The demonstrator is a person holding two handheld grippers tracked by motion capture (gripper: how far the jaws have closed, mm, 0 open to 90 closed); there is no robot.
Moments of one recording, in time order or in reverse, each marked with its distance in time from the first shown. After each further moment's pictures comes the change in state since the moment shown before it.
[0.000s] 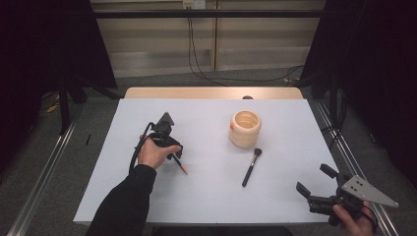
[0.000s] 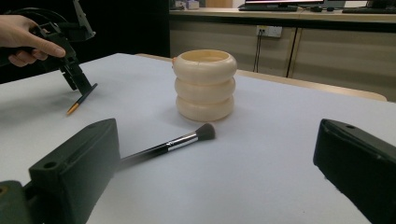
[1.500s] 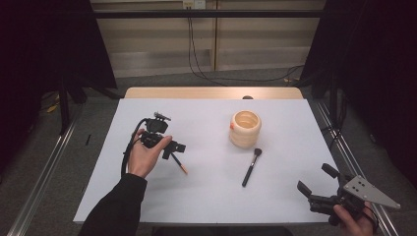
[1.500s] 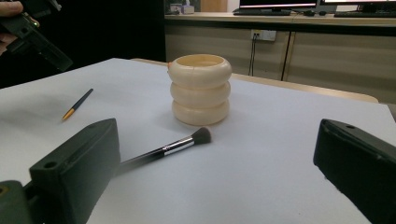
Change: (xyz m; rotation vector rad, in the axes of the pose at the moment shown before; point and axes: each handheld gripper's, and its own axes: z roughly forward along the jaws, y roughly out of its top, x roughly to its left) left arm 0.000 -0.027 -0.048 -0.287 -0.117 0.225; right arm 0.000 0.001 -0.002 -0.019 -0.020 0.008
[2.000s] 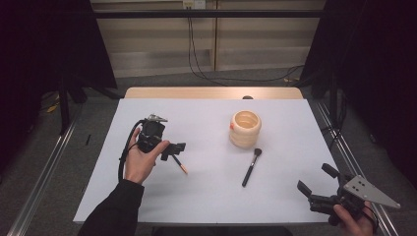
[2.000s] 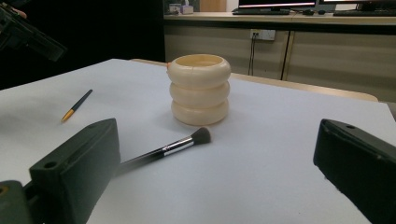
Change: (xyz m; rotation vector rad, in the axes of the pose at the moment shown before) left arm -0.008 -0.013 -0.020 -0.214 -0.010 0.099; right arm -0.001 0.000 0.000 0.006 0.002 0.006
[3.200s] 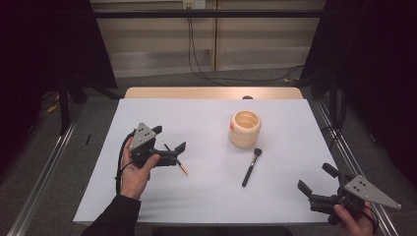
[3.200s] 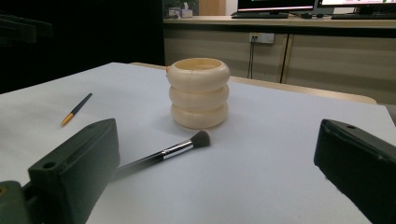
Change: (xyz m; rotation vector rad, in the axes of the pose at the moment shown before) left arm -0.011 -0.033 -0.023 -0.500 -0.044 0.147; right arm -0.001 0.000 0.000 -0.021 -0.008 0.001
